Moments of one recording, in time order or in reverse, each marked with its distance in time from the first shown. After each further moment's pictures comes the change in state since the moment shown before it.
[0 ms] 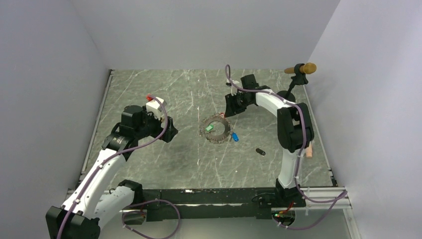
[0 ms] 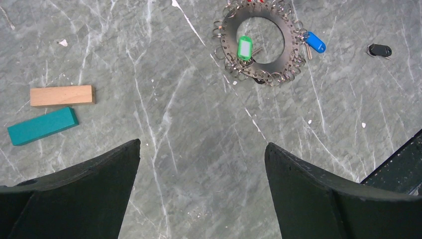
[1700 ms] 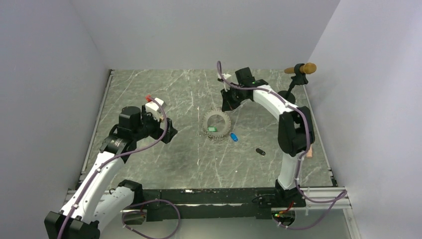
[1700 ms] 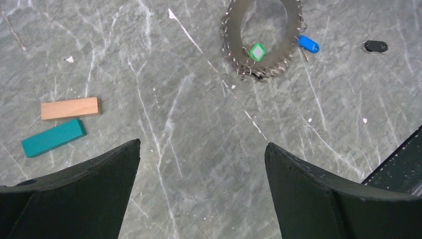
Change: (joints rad) left arm 0.005 -0.031 -0.002 0.001 0.016 0.050; right arm 0.075 0.006 0.133 -0.084 0.042 -0.113
